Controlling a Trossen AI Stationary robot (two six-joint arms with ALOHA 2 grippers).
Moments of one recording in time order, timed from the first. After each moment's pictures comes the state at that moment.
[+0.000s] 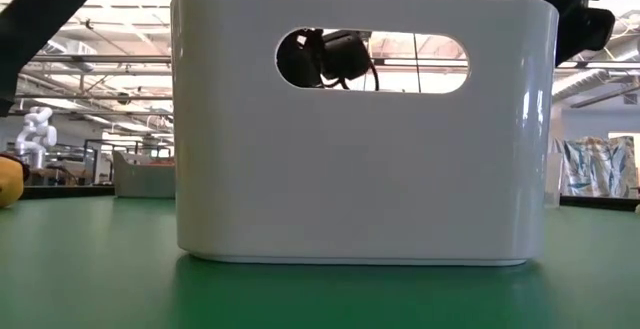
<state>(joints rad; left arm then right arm) 0.24 2.10 1.52 -0.50 -0.19 -1.20 0.47 1.19 0.96 -0.89 0.34 1.09</state>
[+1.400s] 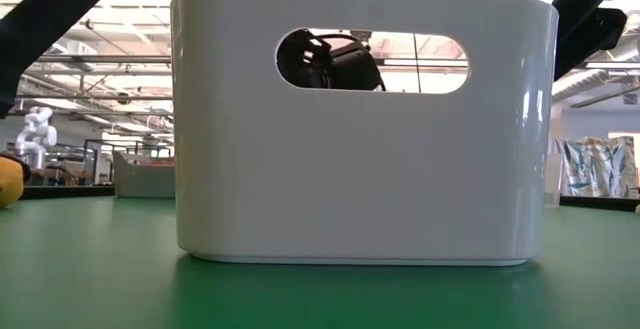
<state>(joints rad) 0.21 2.16 1.52 -0.45 -0.34 -1.15 0.47 1.16 0.96 -0.94 0.28 1.09</state>
